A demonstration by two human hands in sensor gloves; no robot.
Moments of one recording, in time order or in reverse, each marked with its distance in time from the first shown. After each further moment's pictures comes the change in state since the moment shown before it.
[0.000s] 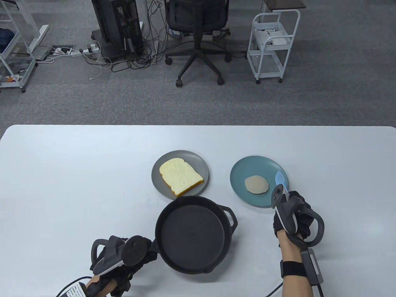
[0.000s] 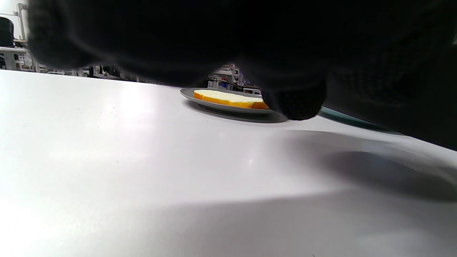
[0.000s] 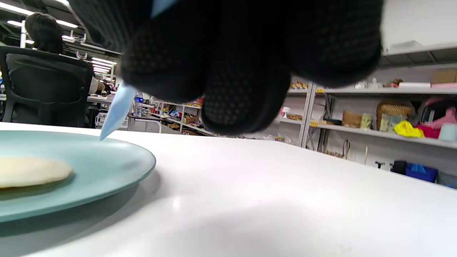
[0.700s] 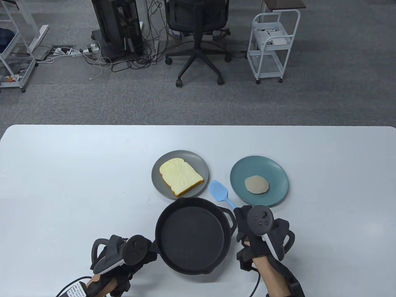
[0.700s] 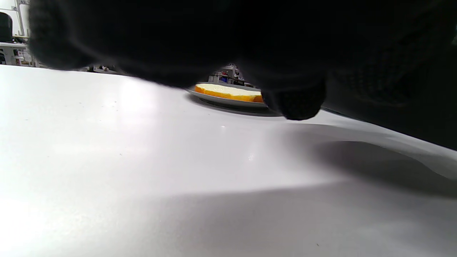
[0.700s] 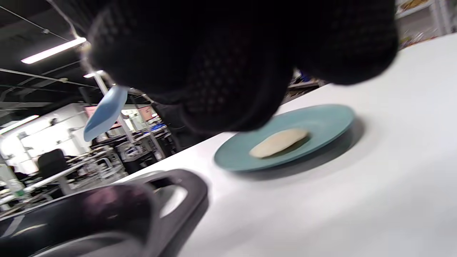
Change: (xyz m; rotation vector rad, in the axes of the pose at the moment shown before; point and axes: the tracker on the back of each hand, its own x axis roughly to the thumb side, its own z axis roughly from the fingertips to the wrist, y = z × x) left_hand 0.000 0.000 -0.001 -0.025 0.003 -0.004; right_hand 0.034 -0.035 0.094 0.217 -0.356 -0.611
